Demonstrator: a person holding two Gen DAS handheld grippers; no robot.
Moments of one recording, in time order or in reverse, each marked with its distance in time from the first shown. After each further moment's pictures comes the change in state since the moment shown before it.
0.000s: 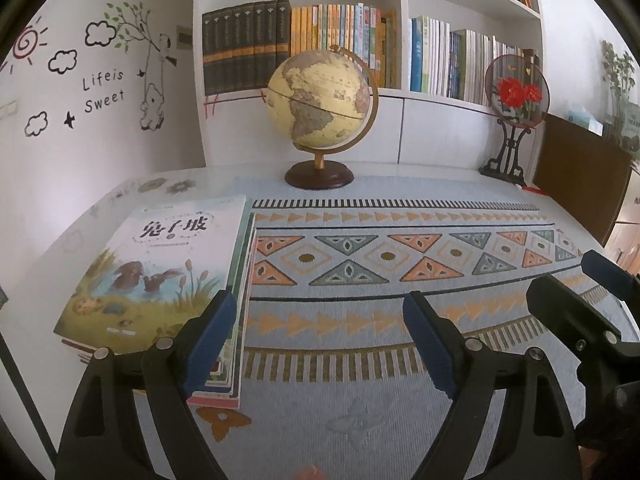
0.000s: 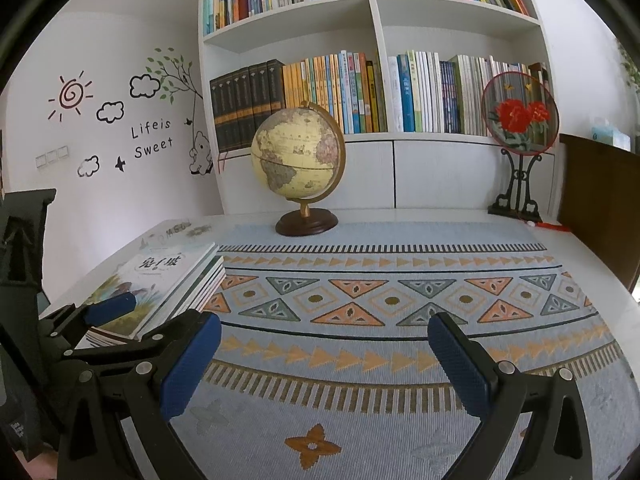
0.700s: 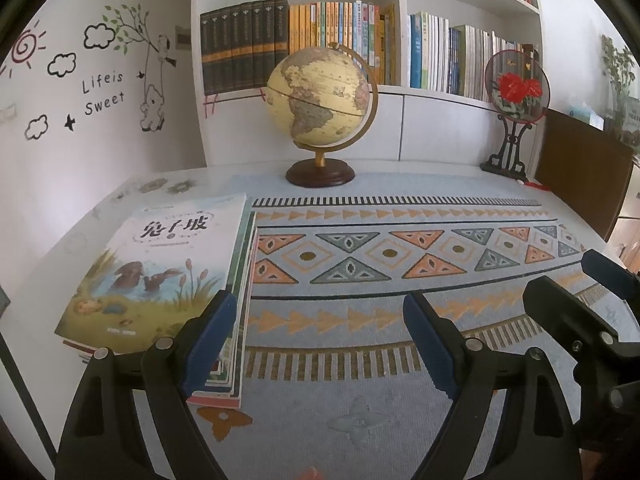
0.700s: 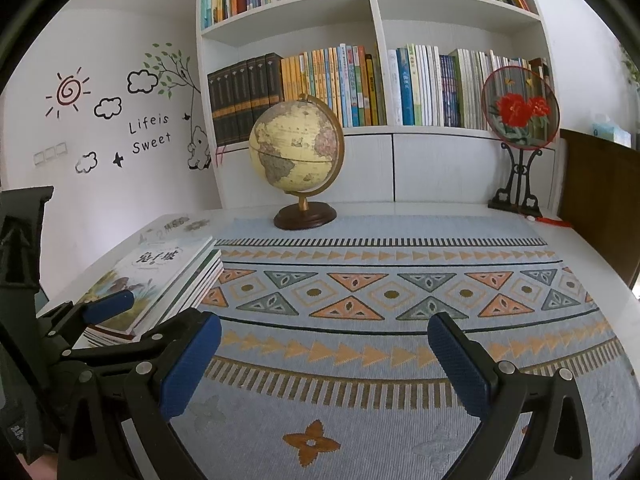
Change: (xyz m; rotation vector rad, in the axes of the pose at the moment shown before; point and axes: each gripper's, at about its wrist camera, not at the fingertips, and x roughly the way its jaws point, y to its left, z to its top) left arm 0.003 -0.003 -0.001 0.016 0.002 0.013; right arm 0.005 -0.003 -0.002 0.000 0.024 -0.002
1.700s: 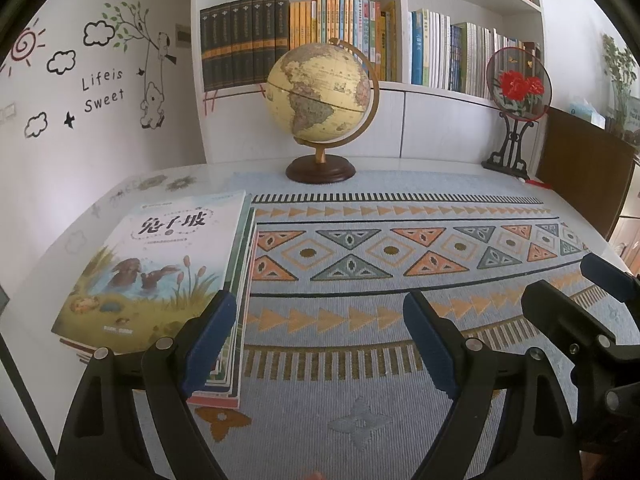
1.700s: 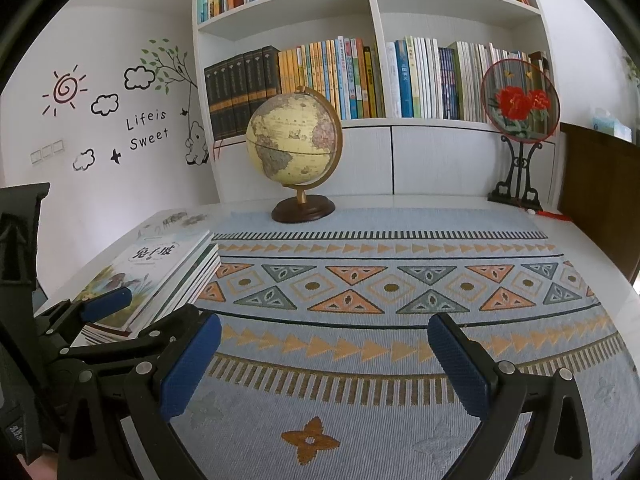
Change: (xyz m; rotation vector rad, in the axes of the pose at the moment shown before) left arm 0.003 -0.001 0.000 -0.004 0.012 0.000; right arm 0.007 -0.002 -0.002 0.002 0.022 -0.004
